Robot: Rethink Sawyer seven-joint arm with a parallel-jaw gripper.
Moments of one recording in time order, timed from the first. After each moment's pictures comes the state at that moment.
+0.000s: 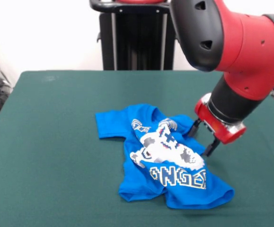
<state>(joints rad) 0.09 -0.25 0.00 1.06 -0.34 0.98 2.99</state>
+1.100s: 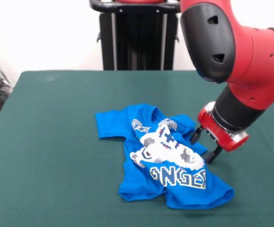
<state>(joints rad) 0.12 -0.21 -0.02 1.01 -0.35 0.98 2.99</state>
